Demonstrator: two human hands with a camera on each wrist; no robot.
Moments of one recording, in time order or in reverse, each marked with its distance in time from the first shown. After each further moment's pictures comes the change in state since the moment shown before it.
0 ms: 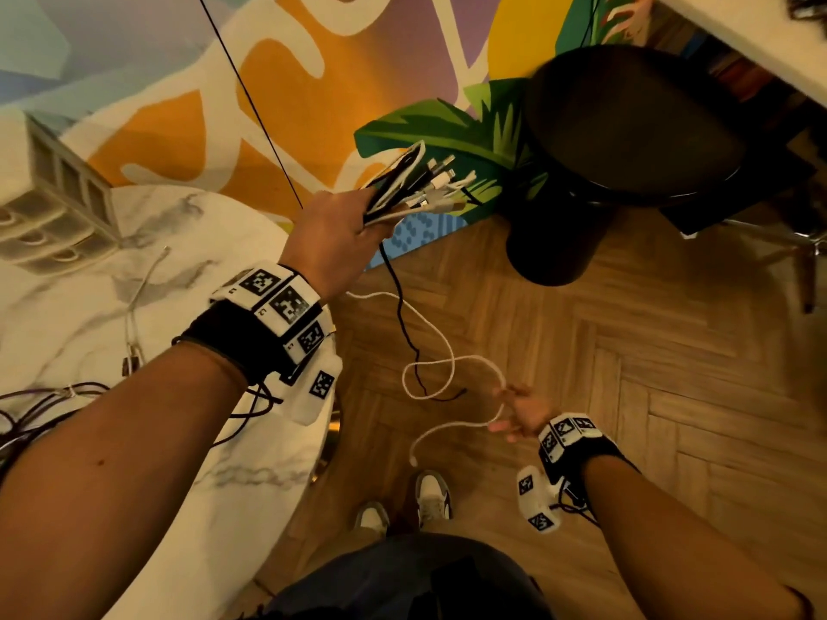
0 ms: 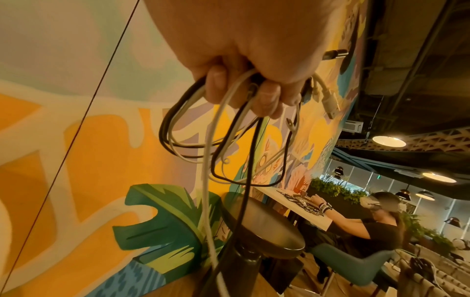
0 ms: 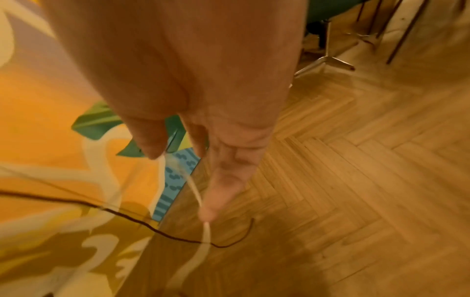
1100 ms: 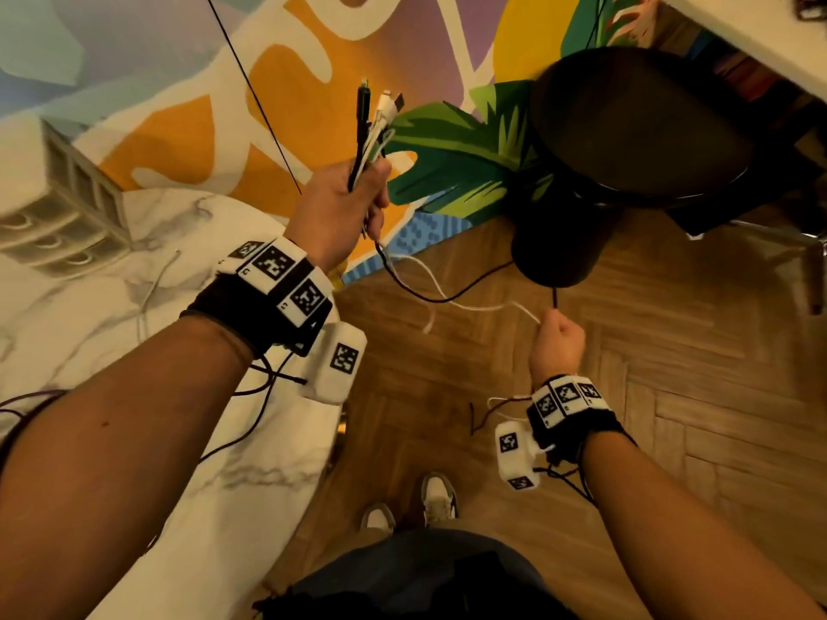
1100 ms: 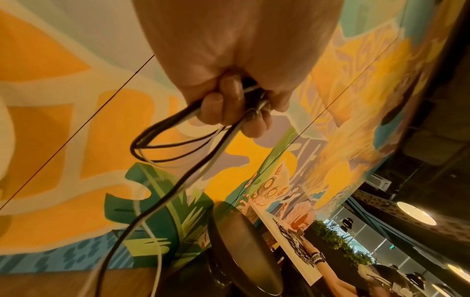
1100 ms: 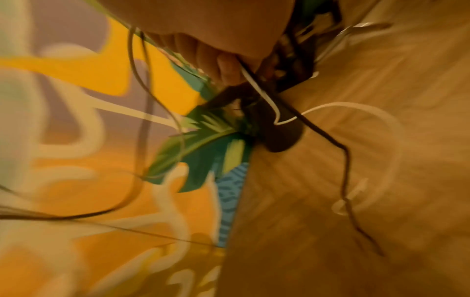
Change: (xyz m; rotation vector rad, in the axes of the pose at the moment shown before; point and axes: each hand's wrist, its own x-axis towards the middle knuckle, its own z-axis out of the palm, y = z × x) left_hand 0.019 -0.009 -0.006 -0.541 0.038 -0.145; right_hand -0.046 -0.091 0.003 0.414 0.633 -0.568
